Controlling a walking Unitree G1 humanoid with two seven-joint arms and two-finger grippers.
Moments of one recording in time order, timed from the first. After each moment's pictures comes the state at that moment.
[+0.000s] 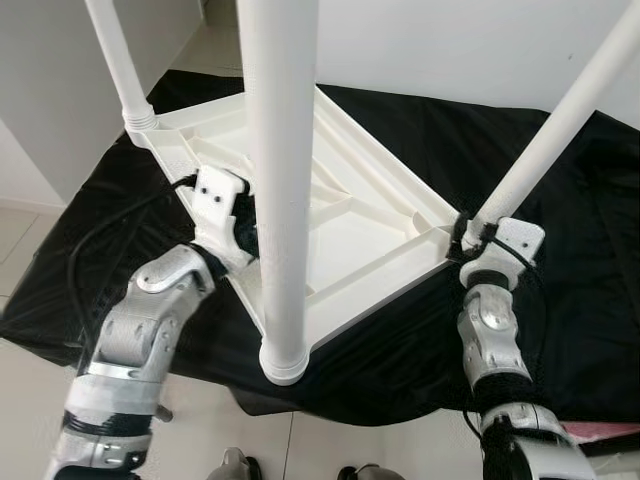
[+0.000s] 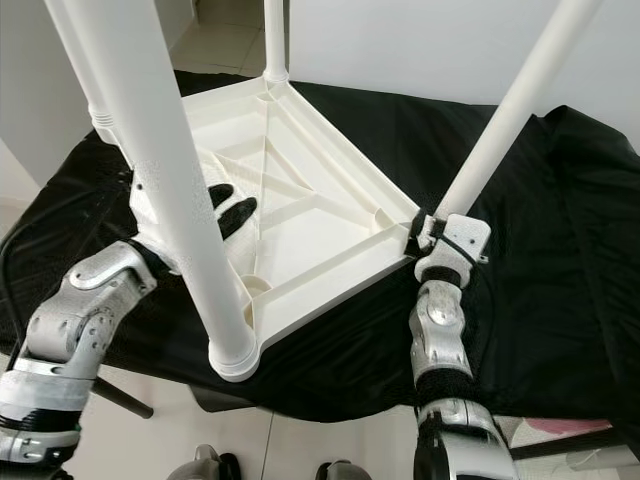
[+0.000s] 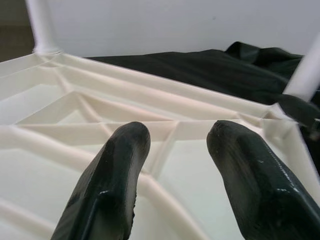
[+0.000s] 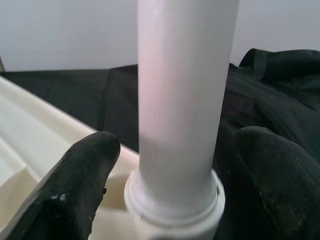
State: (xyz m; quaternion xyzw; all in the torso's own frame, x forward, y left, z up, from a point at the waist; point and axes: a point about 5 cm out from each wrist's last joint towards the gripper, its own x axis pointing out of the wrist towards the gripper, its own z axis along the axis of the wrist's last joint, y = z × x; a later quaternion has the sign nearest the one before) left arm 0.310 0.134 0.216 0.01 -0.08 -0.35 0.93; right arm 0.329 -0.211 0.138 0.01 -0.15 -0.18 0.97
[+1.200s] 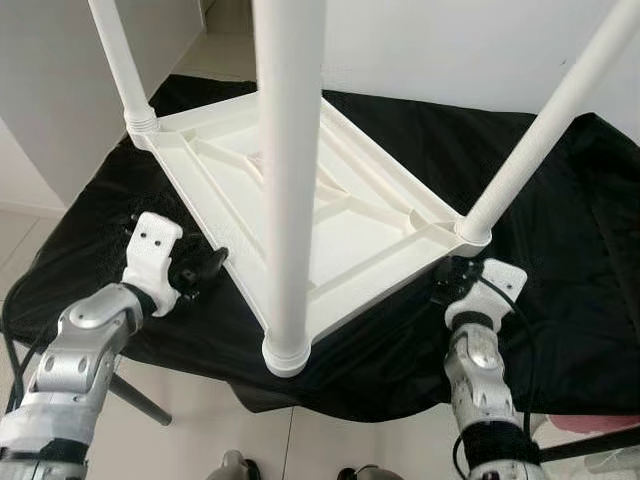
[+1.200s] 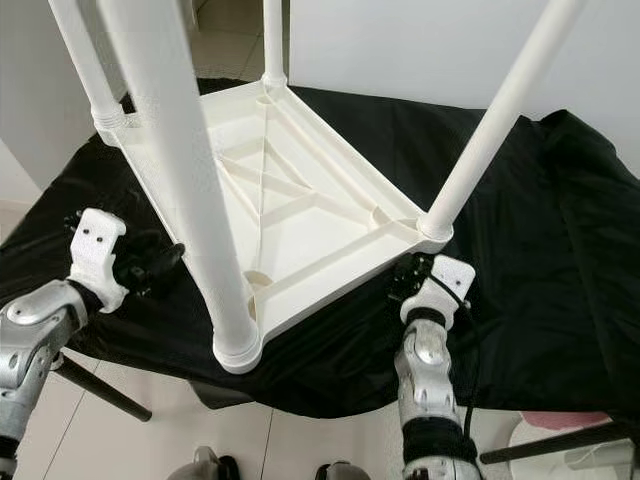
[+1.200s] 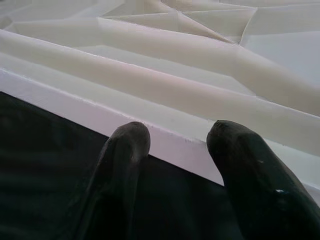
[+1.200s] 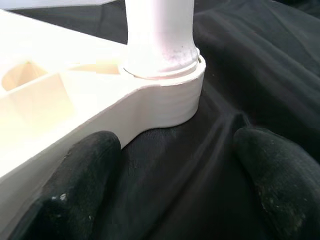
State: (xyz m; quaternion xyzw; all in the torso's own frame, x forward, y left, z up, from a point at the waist) left arm 0.299 0.203 0.164 0.10 0.01 -0.26 0.96; right arm 0.314 -0.197 0.108 0.05 -0.03 -0.16 0.98
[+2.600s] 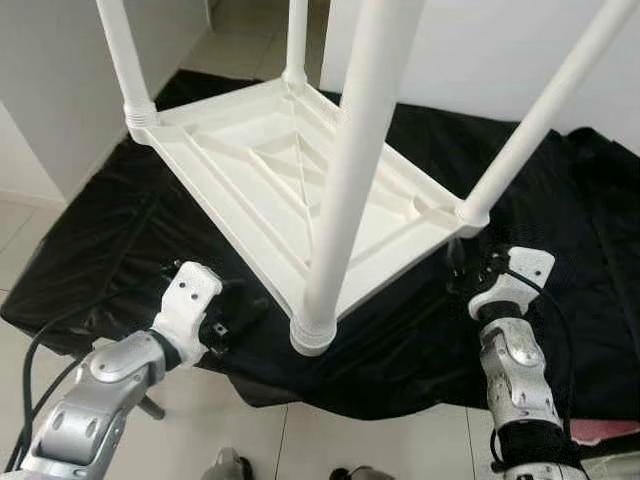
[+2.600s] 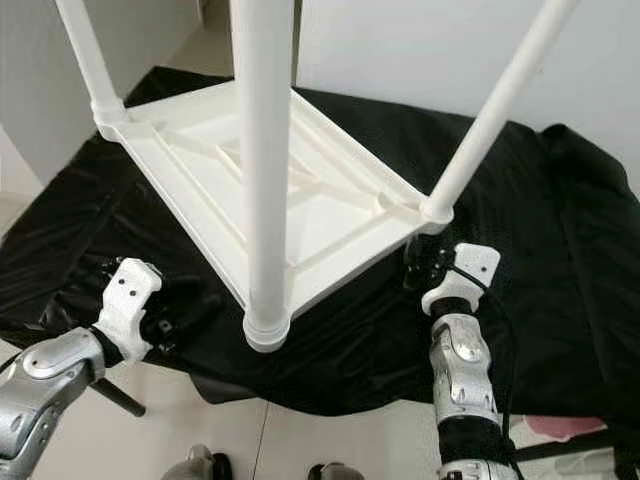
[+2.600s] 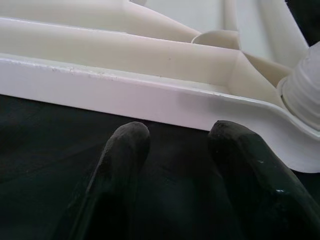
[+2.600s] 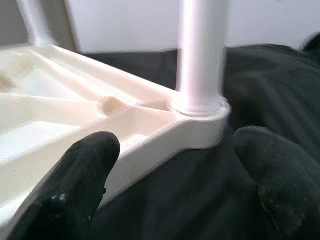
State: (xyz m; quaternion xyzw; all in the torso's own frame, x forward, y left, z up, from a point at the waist) left arm 0.250 0.163 0.145 0.11 0.05 -0.36 0.92; right arm 0.294 -0.213 0.135 0.05 -0.12 -0.01 0.99
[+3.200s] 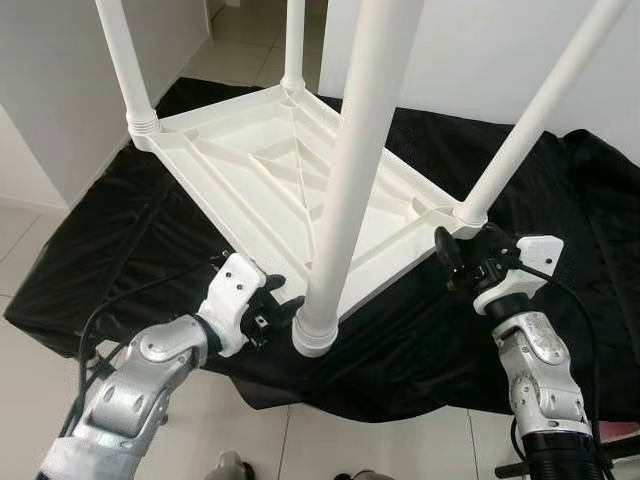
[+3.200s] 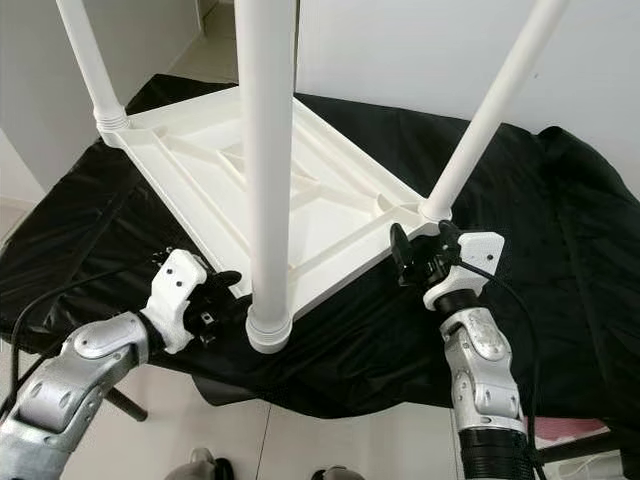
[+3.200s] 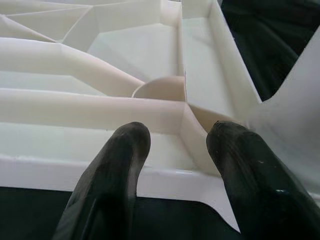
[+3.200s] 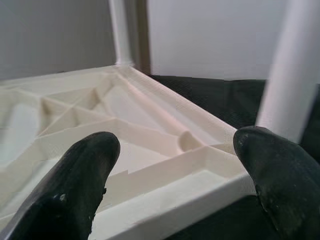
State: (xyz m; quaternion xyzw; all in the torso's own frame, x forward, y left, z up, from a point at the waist) left arm 0.268 0.110 0.147 0.09 0.03 -0.44 0.89; right arm 0.287 -0.211 0.168 0.02 -0.14 0.10 0.98
